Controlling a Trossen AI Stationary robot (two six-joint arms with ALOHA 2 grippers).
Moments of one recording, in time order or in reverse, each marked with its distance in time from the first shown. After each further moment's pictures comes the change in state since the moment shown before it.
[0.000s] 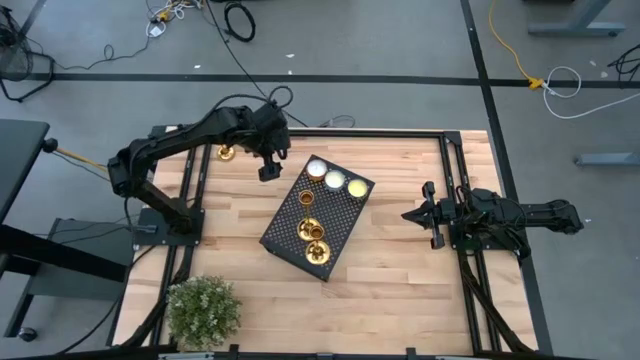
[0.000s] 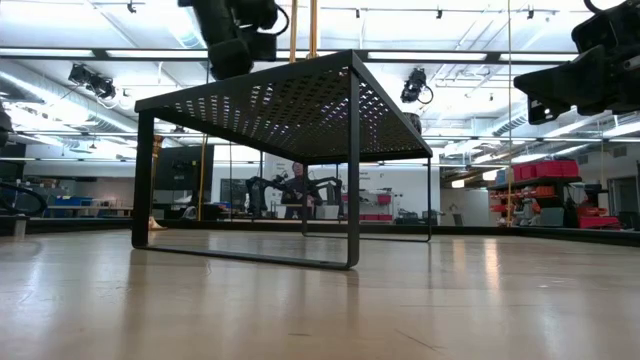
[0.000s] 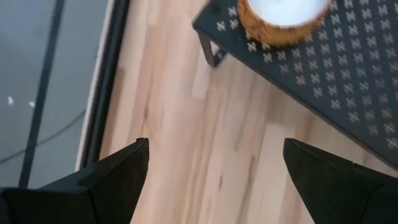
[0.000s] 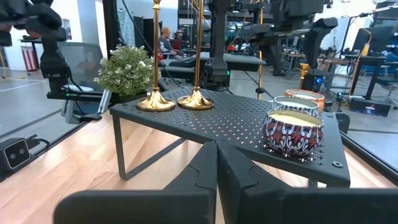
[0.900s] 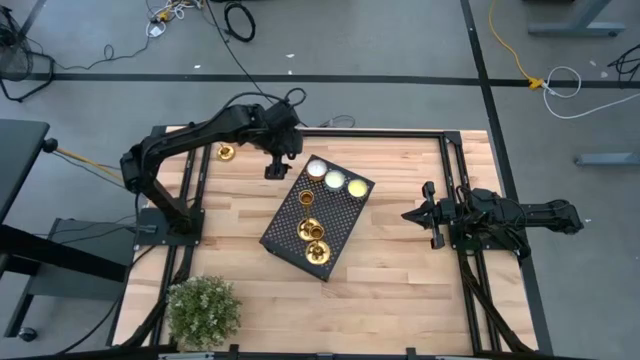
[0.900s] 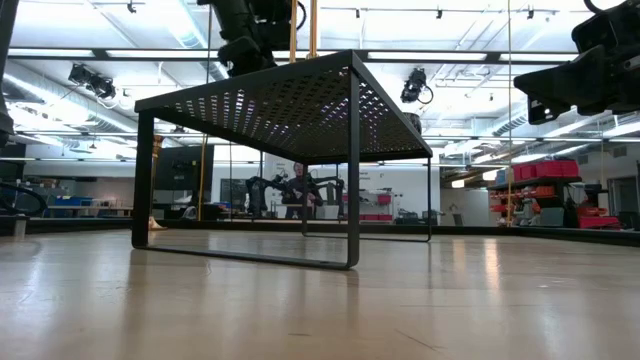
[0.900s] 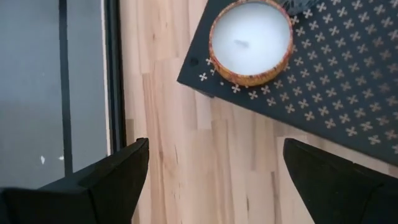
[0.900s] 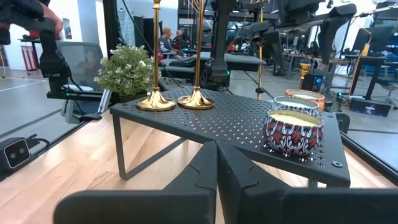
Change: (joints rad) left arm -0.040 0.097 0.126 0.009 0.017 0.246; right arm 0.000 0.000 0.000 0.000 0.000 0.000
